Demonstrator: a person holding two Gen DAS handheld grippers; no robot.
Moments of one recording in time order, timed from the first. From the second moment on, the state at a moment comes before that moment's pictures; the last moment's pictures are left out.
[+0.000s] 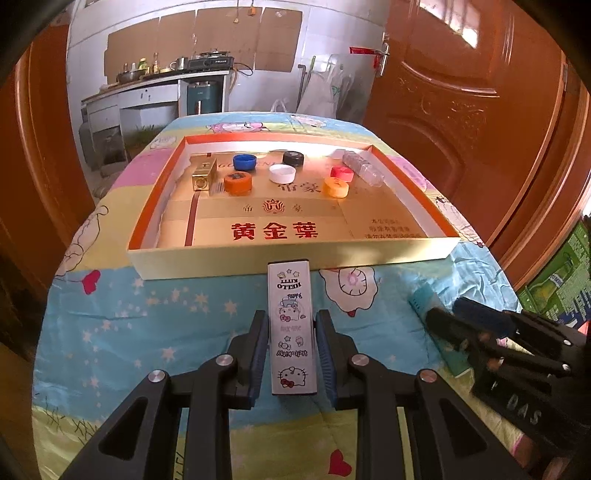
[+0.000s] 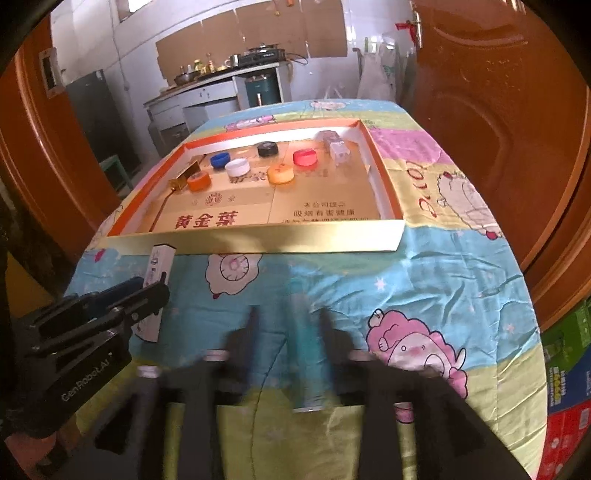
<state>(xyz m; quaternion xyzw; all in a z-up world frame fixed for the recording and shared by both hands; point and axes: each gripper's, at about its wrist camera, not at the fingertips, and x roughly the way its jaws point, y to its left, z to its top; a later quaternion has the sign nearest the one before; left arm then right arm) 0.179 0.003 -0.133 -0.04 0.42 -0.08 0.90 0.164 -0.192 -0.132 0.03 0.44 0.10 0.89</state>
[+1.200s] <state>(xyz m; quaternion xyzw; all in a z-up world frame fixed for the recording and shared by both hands) 0.176 0.016 -0.116 -0.06 0.40 -0.09 0.91 0.161 -0.191 -0.102 0.03 0.41 0.11 0.90</state>
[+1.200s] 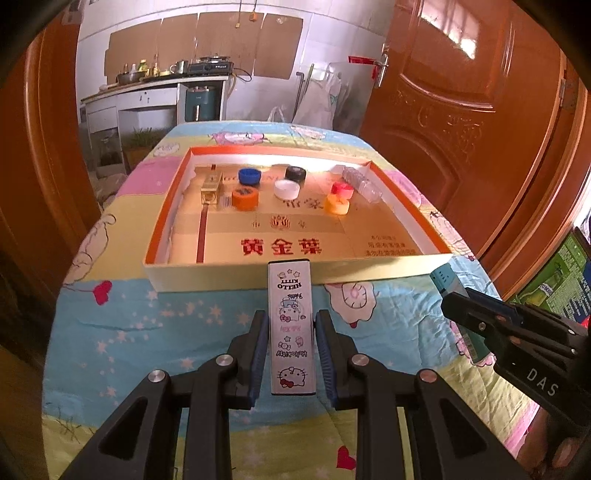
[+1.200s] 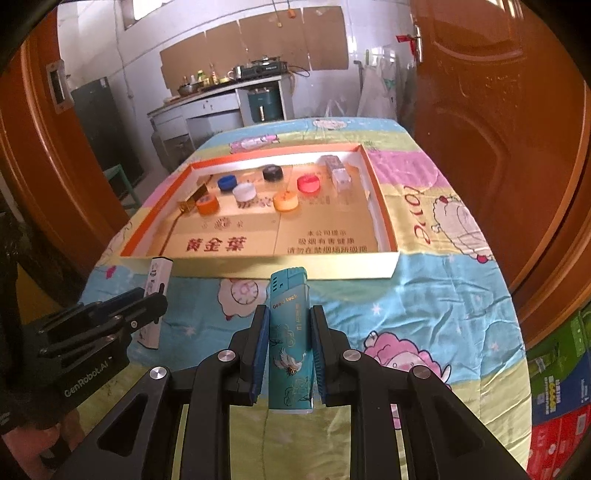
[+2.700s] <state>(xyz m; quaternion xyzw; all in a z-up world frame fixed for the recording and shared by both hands) 0.273 -0.004 -0.098 -0.06 0.39 -0.11 0.91 0.251 -0.213 -0.075 0.06 0.37 0.10 0.92</state>
